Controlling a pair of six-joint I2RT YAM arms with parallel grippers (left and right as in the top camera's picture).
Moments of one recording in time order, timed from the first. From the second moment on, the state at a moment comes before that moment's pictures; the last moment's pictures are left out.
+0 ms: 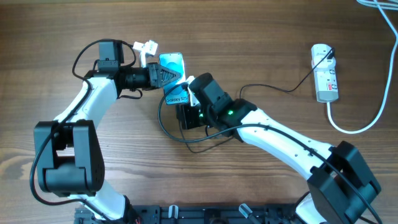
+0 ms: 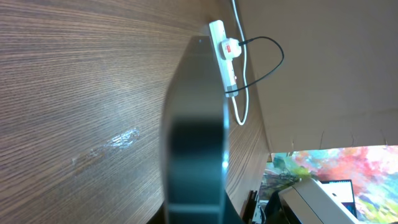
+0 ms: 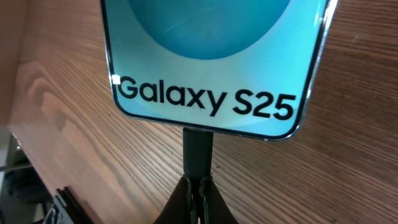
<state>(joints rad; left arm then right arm) -0.01 1.82 1.13 -0.33 1.12 -0.20 0.76 1.69 1.09 -0.29 -0.32 0.58</state>
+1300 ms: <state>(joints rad) -0.05 1.82 1.13 -0.34 1.13 -0.25 0.73 1.70 1.10 -0.36 -0.40 0.61</state>
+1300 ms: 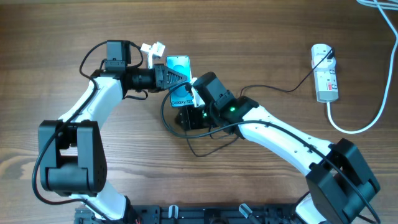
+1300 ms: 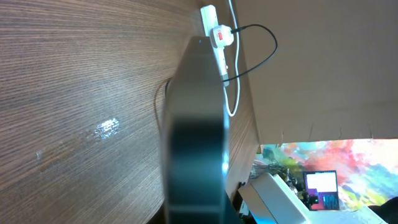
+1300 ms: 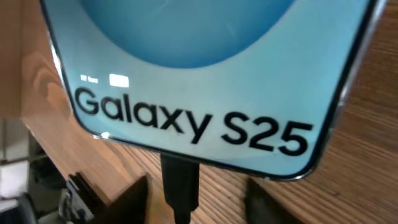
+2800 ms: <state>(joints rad) -0.07 1.82 1.13 -0.36 0.96 -0.30 0.52 1.70 1.15 -0.45 -0.39 0.54</state>
